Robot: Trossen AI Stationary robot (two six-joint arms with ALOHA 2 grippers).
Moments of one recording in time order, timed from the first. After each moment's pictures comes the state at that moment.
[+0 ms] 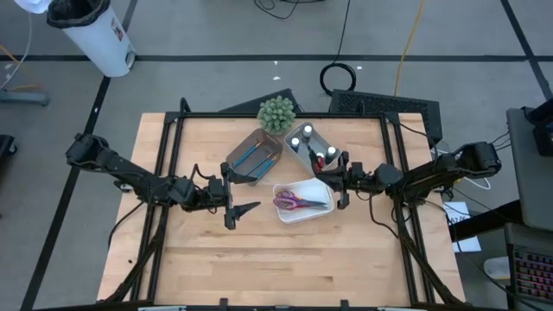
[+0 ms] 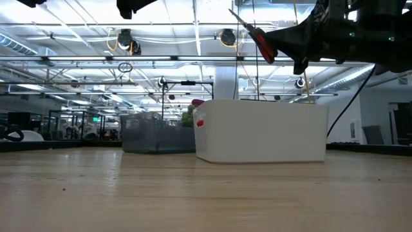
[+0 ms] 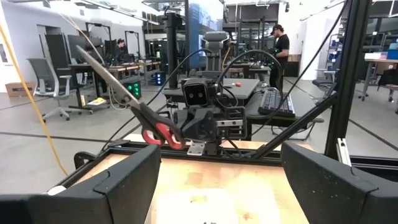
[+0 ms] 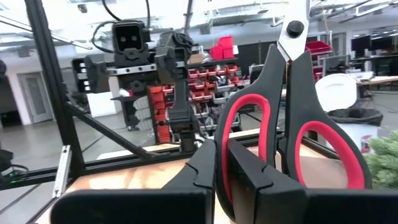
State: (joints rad) left arm -0.36 1.20 0.60 0.72 -0.49 0.04; right arm 0.05 1.25 0.20 1.29 0.14 0.12
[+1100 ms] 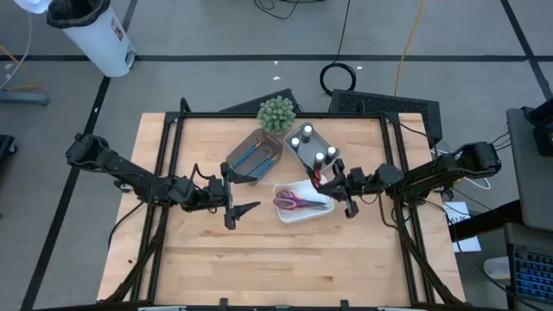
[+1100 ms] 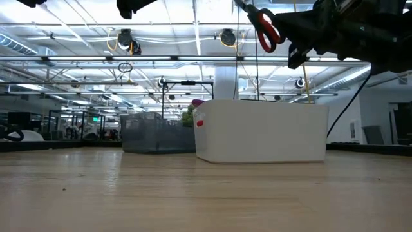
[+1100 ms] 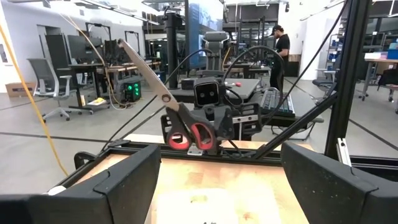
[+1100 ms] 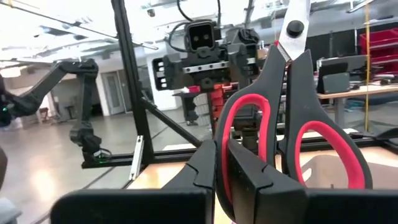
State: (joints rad) left arm -0.36 1.20 0.60 0.72 -0.49 0.04; right arm 0.05 1.25 0.20 1.31 -0.11 0.17
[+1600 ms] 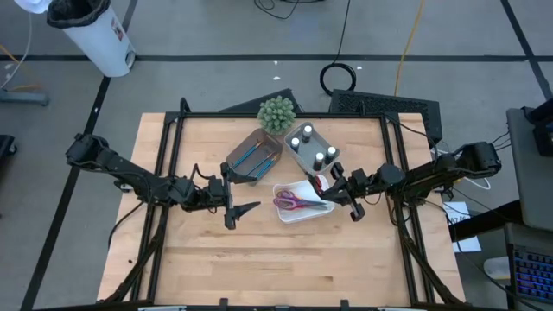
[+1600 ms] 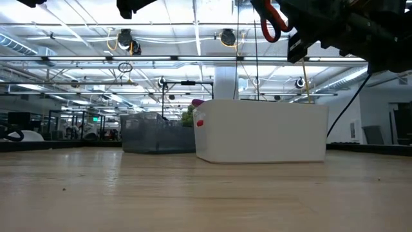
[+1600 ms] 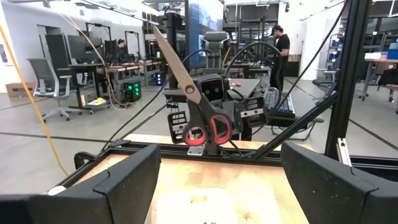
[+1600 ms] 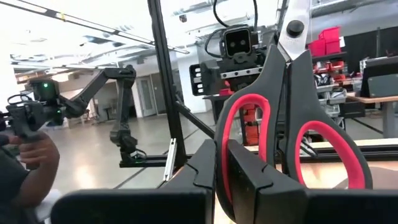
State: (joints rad) left arm -0.36 1.20 0.60 0.72 -0.49 0.04; right arm 0.05 1.25 0.20 1.35 -0.25 0.23
